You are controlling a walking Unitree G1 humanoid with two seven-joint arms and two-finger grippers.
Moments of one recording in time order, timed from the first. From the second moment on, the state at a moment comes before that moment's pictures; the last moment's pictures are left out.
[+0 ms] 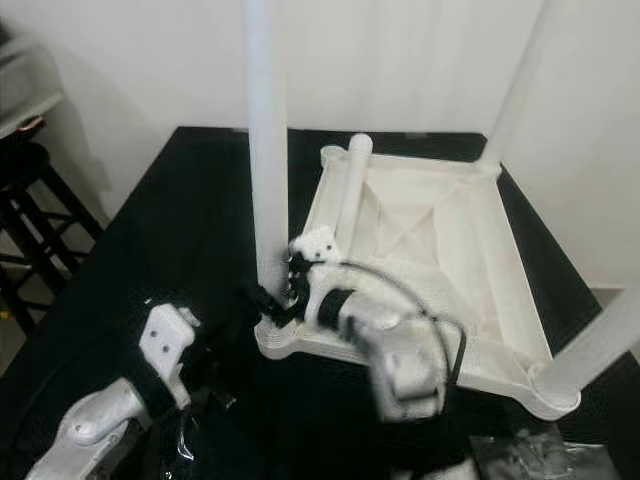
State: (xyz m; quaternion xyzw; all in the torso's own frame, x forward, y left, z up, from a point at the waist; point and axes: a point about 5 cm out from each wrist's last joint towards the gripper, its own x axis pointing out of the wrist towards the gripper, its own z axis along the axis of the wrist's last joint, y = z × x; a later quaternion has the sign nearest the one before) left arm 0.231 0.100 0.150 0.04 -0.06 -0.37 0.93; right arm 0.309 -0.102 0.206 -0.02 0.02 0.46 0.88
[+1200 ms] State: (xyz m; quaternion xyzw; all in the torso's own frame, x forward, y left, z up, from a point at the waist) left arm 0.246 0.105 0.141 -0.02 -0.03 -0.35 0.94; right arm 0.278 -0.090 0.184 0.03 -0.02 0.25 0.97
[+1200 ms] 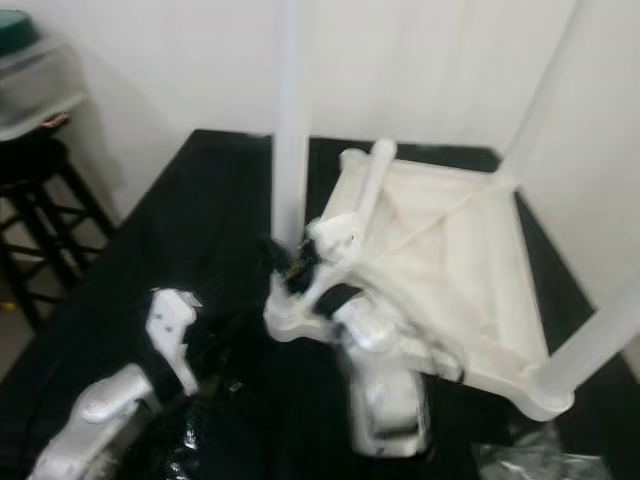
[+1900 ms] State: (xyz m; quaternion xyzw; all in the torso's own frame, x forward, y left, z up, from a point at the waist) left arm 0.255 0.105 0.147 -0.02 -0.04 -0.35 0.93; right arm 0.315 -0.109 0.174 0.00 0.07 0.38 0.92
